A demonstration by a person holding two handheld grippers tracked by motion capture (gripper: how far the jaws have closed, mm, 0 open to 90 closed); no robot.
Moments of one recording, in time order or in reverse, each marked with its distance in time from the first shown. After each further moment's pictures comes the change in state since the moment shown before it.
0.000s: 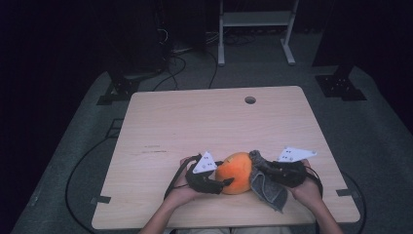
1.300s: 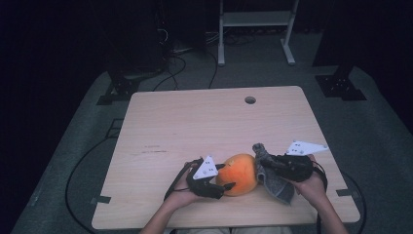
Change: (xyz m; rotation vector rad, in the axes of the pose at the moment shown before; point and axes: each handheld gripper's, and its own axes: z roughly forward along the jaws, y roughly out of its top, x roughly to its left) left arm -0.008 -0.003 -0.001 -0.014 -0.027 0.069; right arm -0.010 0.012 -0.016 -0.092 0.044 0.054
